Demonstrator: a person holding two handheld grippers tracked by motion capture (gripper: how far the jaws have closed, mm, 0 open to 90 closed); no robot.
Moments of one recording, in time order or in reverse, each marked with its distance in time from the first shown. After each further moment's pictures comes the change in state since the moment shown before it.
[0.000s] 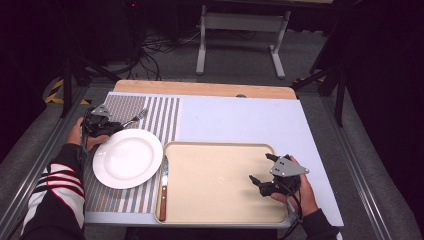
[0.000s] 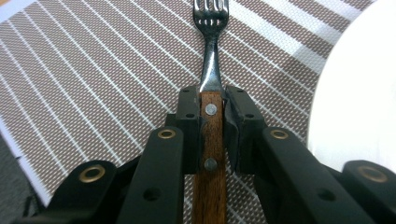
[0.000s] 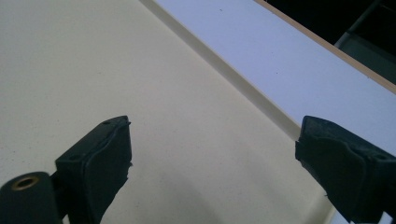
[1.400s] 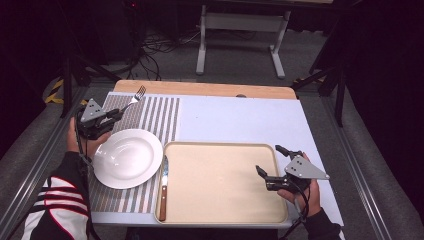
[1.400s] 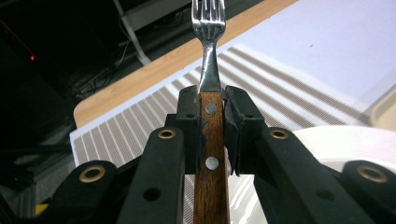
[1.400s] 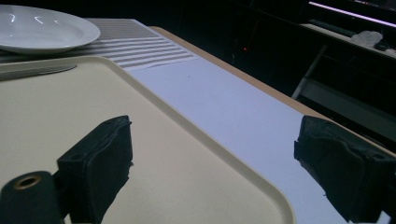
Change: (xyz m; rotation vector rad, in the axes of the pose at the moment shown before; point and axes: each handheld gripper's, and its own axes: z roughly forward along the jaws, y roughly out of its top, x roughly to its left) left arm -0.070 0.032 -0.068 -0.357 0.213 -0.001; right arm -0.005 0.013 -0.028 -0.228 -0.106 0.060
